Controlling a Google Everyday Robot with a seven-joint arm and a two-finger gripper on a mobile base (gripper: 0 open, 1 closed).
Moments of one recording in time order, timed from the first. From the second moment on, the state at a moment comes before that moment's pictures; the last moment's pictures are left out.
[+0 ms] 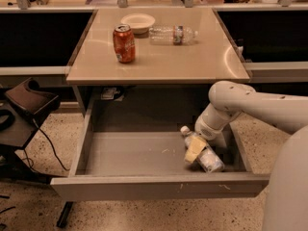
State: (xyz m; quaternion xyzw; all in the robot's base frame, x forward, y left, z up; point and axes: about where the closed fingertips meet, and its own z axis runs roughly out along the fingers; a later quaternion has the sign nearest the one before) arm 0.577 -0.159 0.574 -0.52 0.84 0.11 0.10
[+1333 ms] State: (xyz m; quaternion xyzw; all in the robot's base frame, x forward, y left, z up) arm 0.577 -0.159 0.583 -0.52 0.84 0.11 0.10
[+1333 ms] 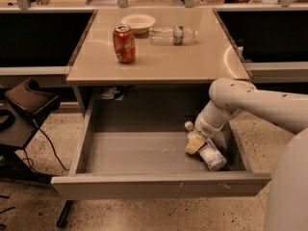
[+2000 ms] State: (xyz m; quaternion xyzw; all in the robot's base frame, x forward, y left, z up) arm 0.572 -0.173 0.631 -0.52 0.84 0.08 0.15
